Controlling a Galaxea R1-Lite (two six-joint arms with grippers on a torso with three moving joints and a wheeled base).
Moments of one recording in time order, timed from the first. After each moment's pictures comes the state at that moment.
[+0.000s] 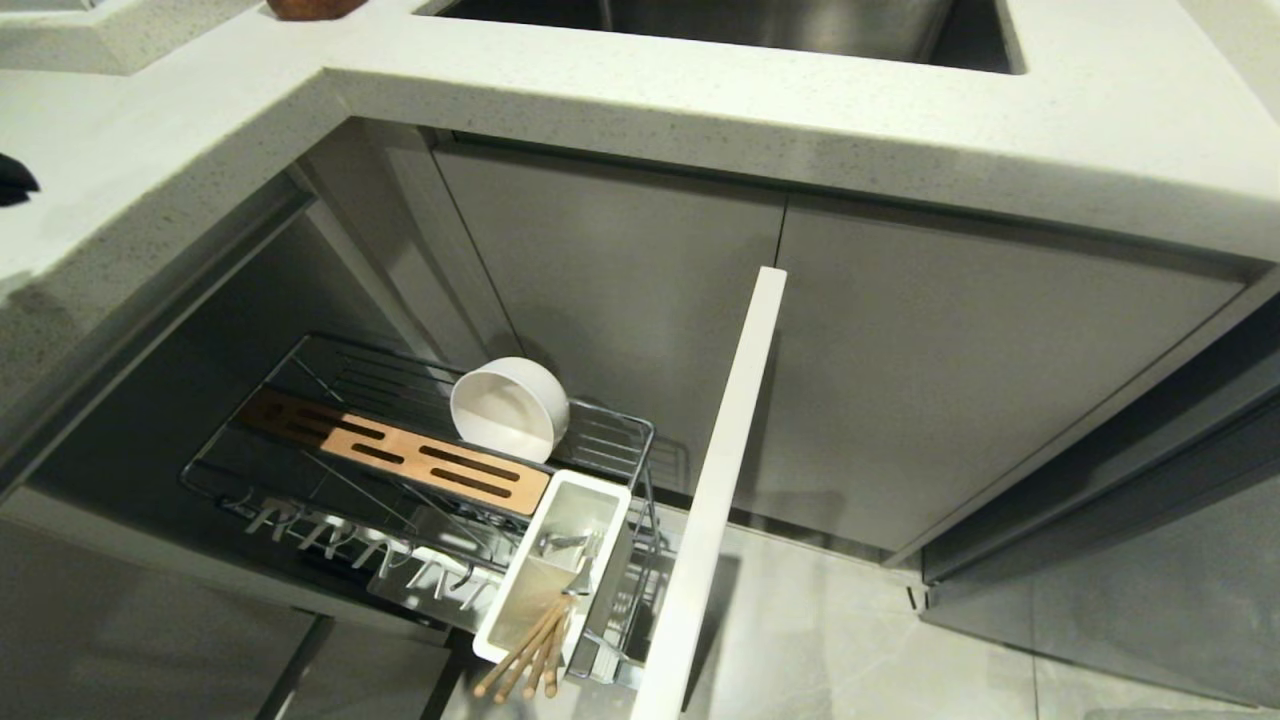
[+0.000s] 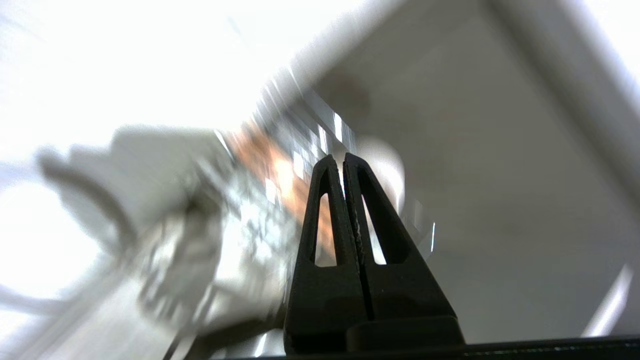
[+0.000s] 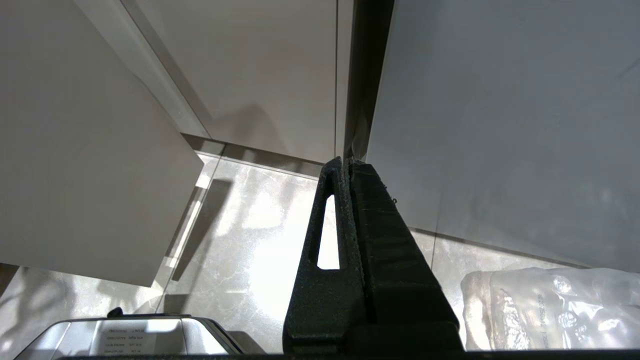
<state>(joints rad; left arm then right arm) -0.53 1.29 -1.91 1.00 0.73 -0.74 0.00 0.00 0.00 0.00 -0.02 0.03</state>
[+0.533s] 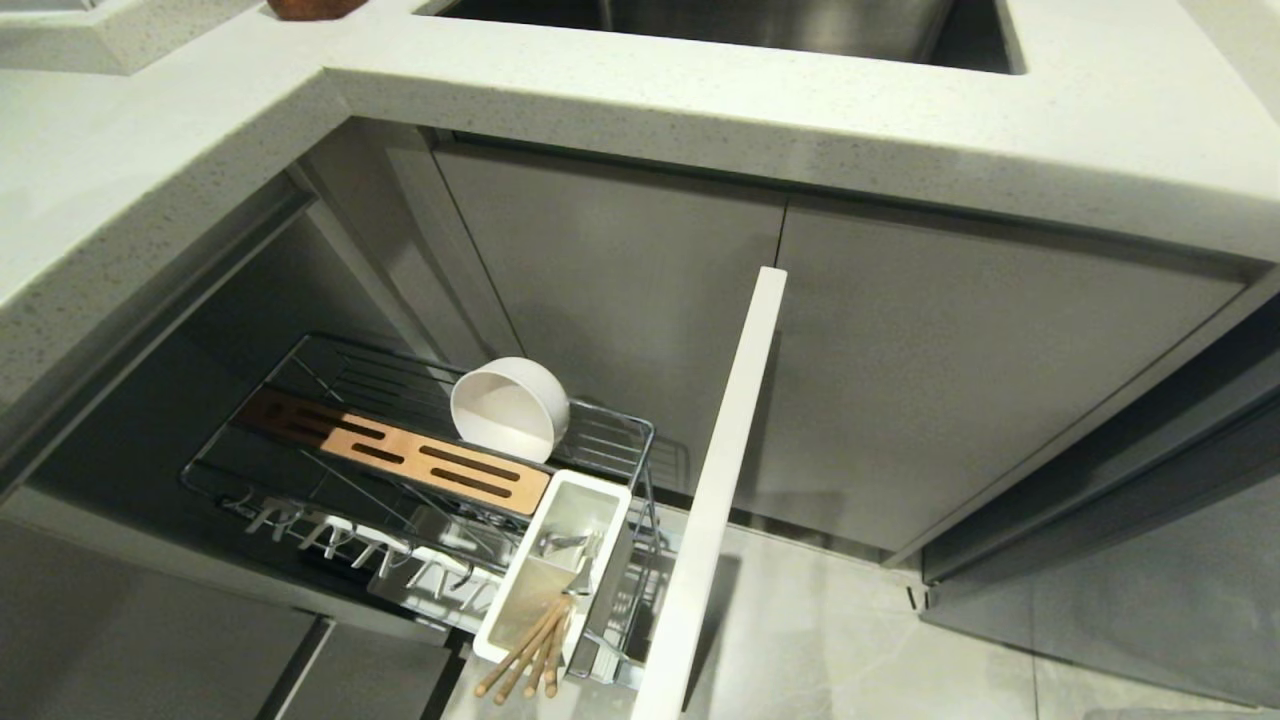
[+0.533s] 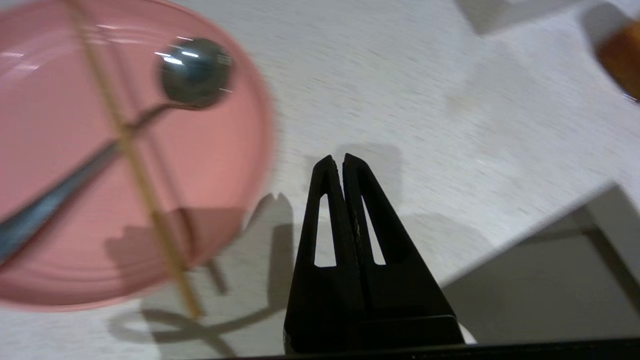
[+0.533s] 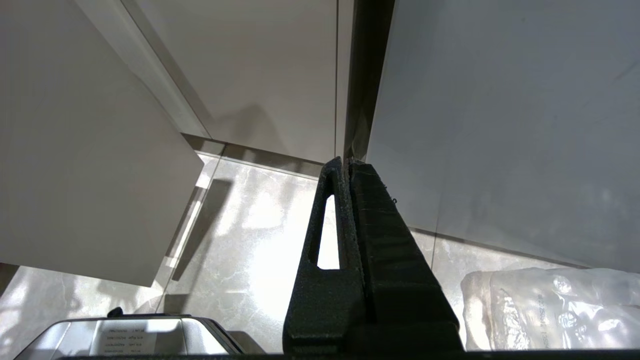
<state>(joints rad) -0.05 1.25 -1.94 0.91 0.73 -0.62 0.00 0.00 0.00 0.00 -0.01 0.03</state>
